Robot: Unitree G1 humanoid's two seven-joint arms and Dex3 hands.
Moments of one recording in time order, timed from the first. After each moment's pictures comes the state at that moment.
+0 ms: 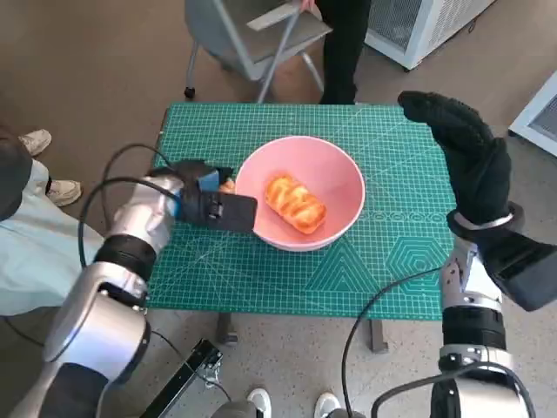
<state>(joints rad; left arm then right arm) -1.12 0.35 -0.60 1.32 0.75 -0.09 -0.32 -0.76 -0.22 -0.21 0.74 0.31 -0.88 0.62</state>
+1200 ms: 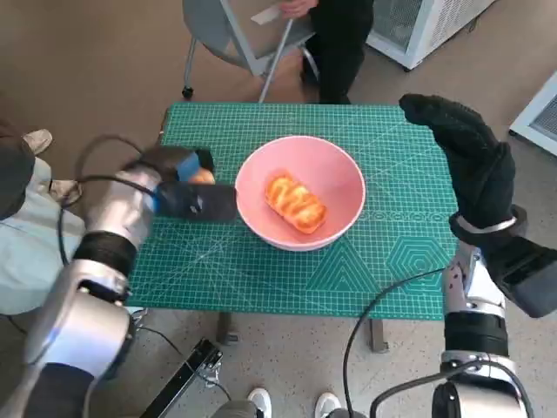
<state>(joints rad) -1.17 0.50 -0.50 1.26 0.70 -0.15 -0.16 -0.73 -0.22 -0.21 0.69 0.32 -0.85 0.62</state>
